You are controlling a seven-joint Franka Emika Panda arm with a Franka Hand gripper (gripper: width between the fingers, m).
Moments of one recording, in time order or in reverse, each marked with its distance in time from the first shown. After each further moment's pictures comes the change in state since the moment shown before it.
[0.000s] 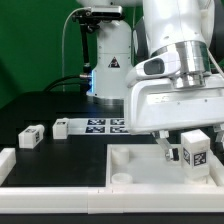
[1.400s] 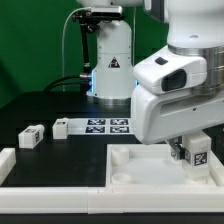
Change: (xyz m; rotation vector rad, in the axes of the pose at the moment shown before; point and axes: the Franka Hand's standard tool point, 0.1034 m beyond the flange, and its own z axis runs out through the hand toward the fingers) arm 0.020 0.000 -0.004 0.166 -0.591 0.006
